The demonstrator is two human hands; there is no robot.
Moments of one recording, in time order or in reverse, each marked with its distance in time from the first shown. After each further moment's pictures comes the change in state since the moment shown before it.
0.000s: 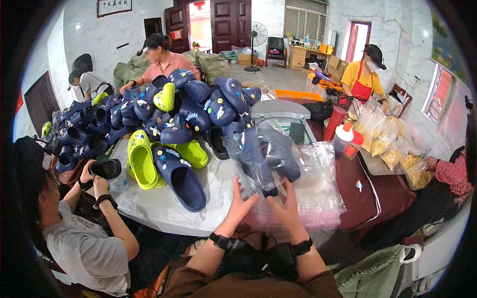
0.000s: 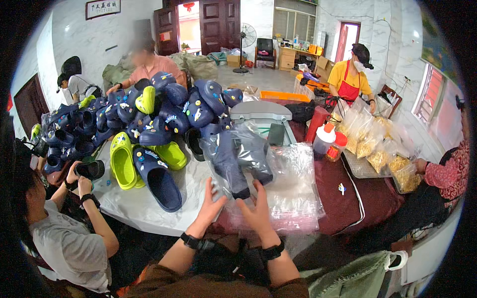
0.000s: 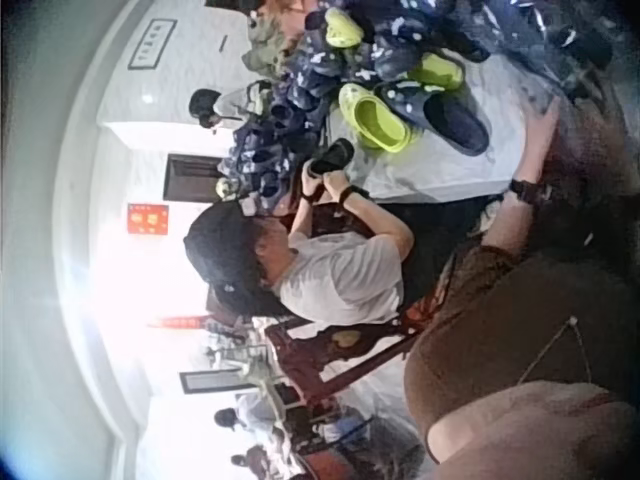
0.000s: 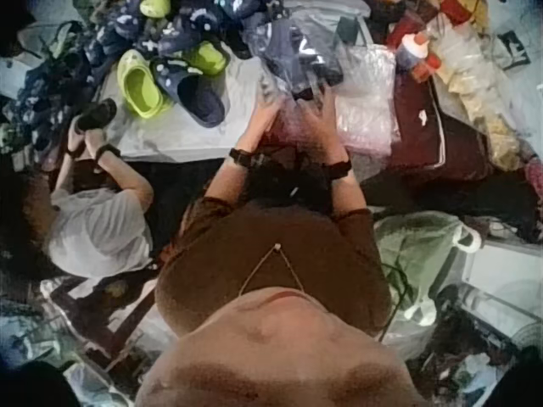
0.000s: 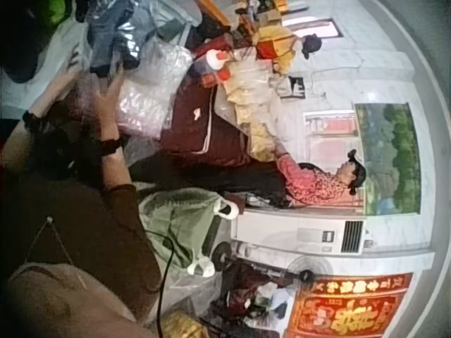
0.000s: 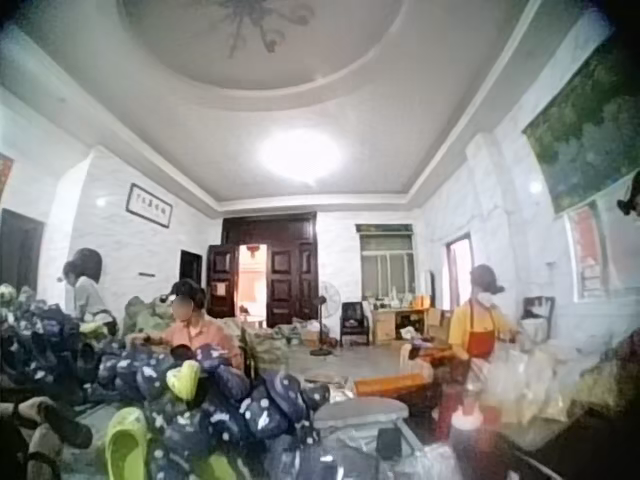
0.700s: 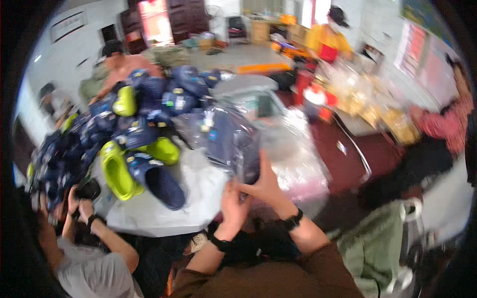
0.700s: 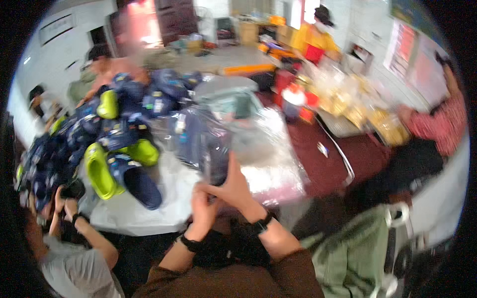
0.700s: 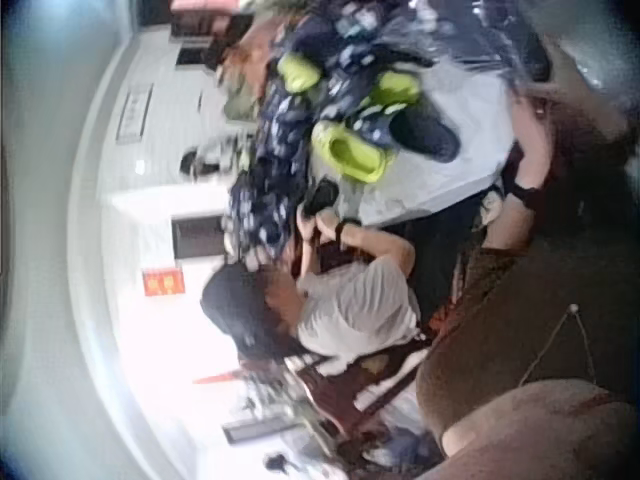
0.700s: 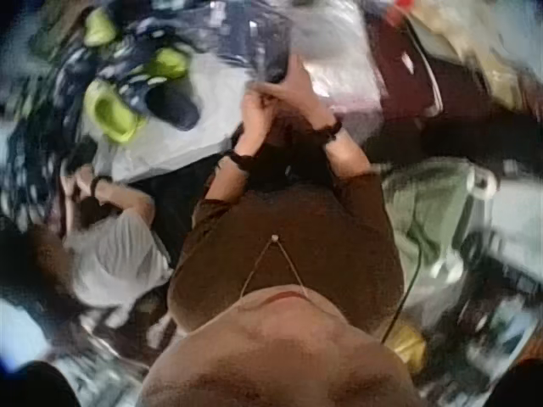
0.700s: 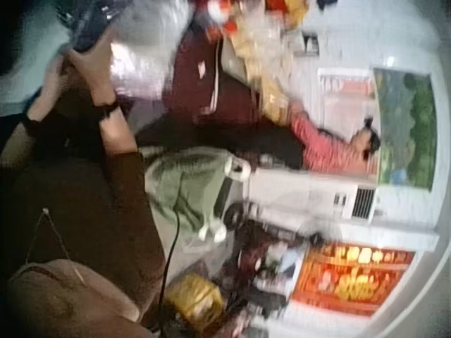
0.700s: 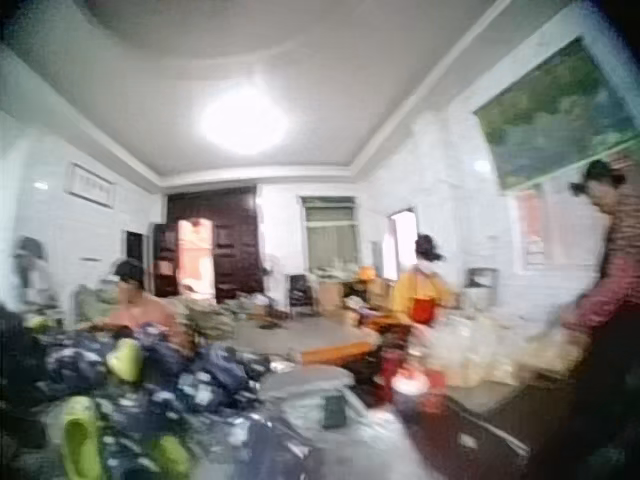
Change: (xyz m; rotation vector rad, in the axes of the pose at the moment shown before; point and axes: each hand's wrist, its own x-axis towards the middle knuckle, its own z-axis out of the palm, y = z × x) left_hand -0.043 -0.014 0.032 0.589 -0.035 0.372; right_hand 0.016 -0.031 -0.010 -0.292 -0.099 0.065
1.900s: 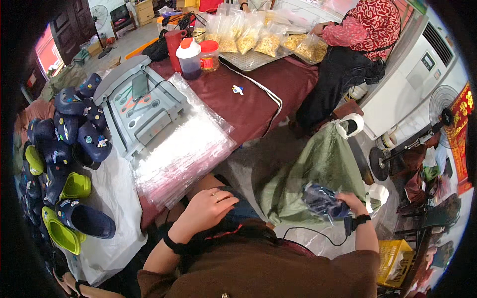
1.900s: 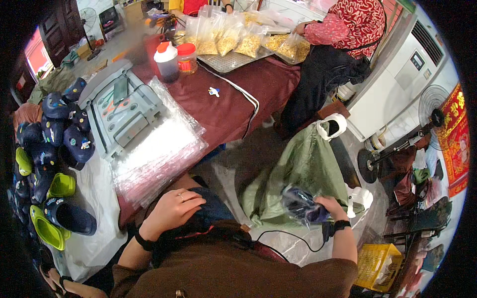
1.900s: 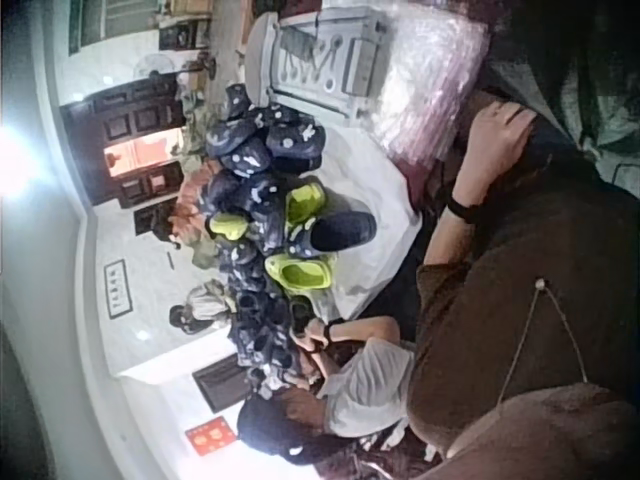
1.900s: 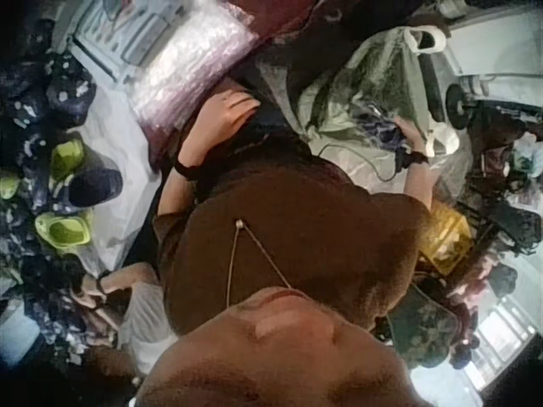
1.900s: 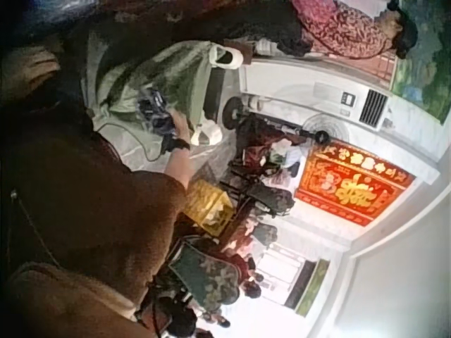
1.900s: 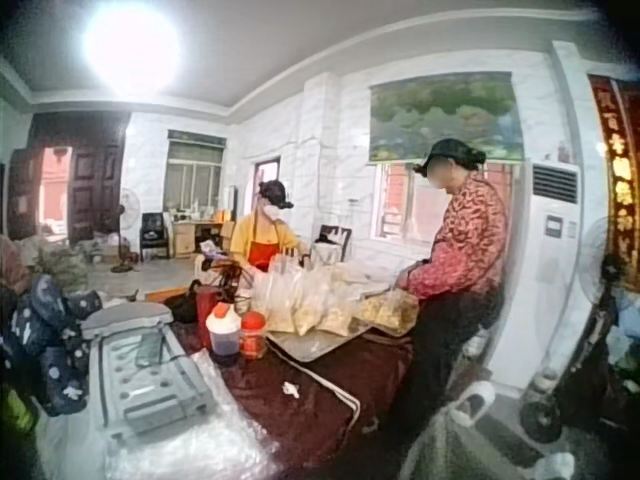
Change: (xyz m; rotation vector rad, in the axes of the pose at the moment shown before) left_hand -0.023 0.136 0.044 -0.371 -0.927 0.910; right_hand -0.471 0.089 -0.389 0.050 0.506 1.345
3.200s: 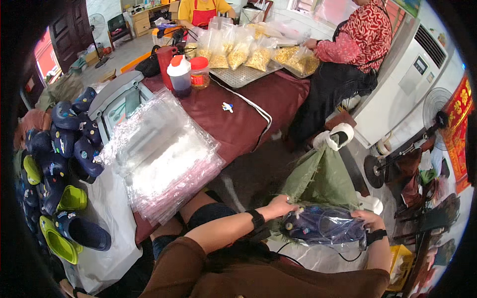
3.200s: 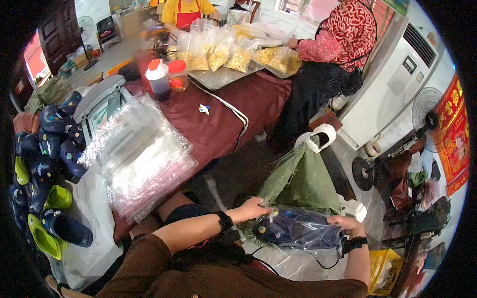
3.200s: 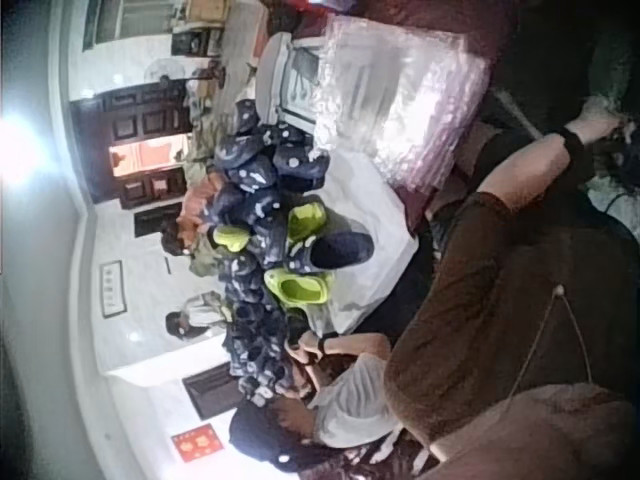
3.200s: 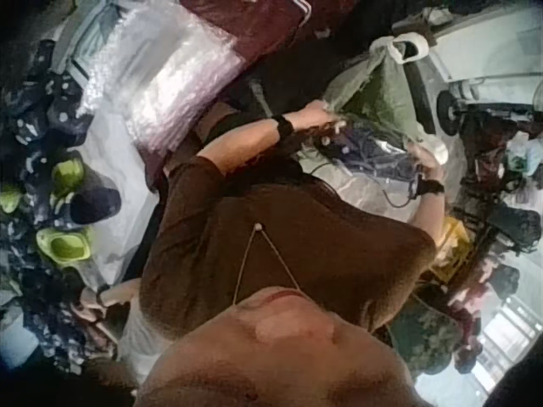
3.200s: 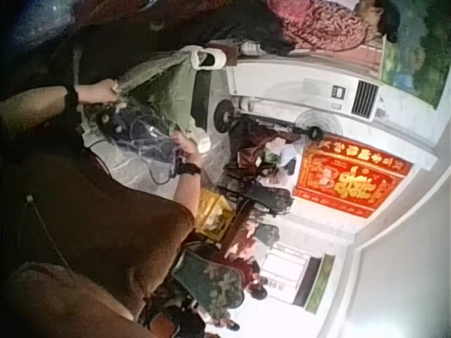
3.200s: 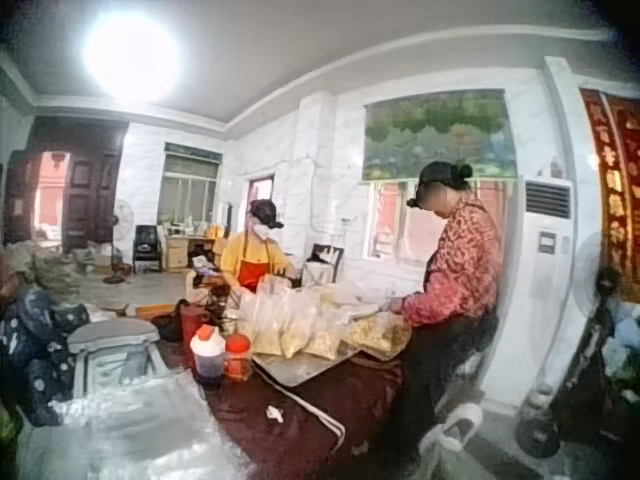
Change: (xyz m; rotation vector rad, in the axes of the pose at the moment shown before) left_hand 0.144 0.010 0.225 -1.054 -0.590 -0.666; right_hand -0.053 0.002 -0.092 -0.143 -0.183 -0.020
